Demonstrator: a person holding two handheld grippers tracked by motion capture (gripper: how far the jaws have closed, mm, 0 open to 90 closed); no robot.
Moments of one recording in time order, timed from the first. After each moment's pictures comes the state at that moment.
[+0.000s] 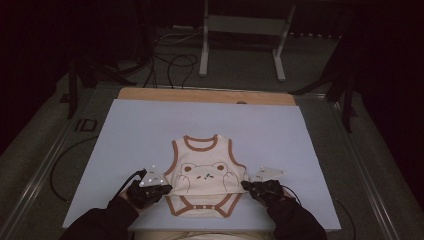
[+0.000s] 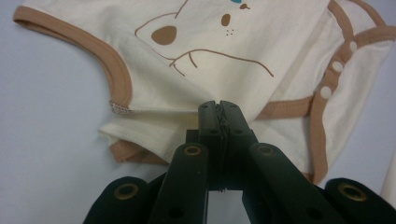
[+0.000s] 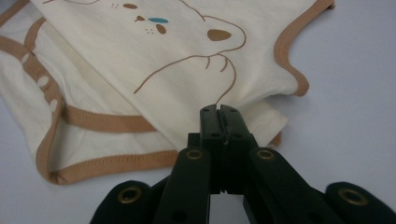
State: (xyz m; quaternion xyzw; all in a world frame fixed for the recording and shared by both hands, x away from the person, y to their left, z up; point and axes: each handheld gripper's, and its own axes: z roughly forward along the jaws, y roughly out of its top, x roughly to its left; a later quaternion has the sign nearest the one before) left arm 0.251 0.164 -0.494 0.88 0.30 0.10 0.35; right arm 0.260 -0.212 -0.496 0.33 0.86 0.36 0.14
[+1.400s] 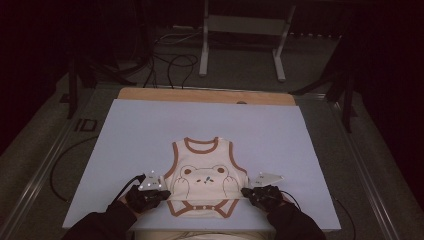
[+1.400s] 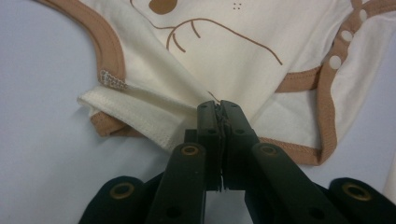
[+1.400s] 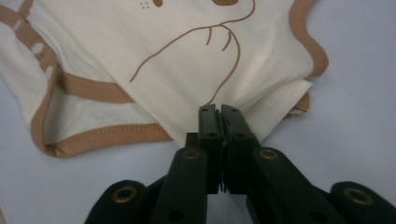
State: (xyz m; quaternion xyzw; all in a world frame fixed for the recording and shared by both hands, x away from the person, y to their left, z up) left arm 0.248 0.171 -0.511 0.89 0.30 0.07 0.34; right arm 0.253 -0.215 -0.515 0.34 0.87 0.35 0.11
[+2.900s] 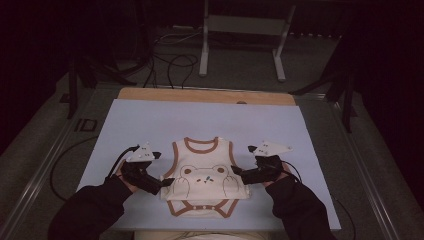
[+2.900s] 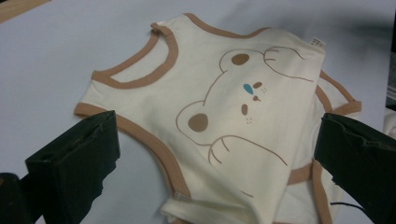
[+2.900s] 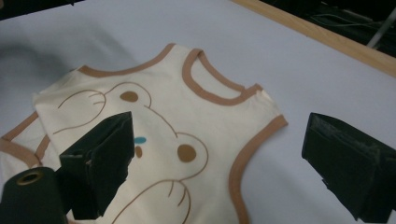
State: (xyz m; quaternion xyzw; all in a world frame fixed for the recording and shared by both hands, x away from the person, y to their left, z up) left arm 0.298 0.179 -0.446 0.86 0.25 0.09 0.43; right arm 0.304 -0.203 -0.439 0.30 0.83 0.45 0.17
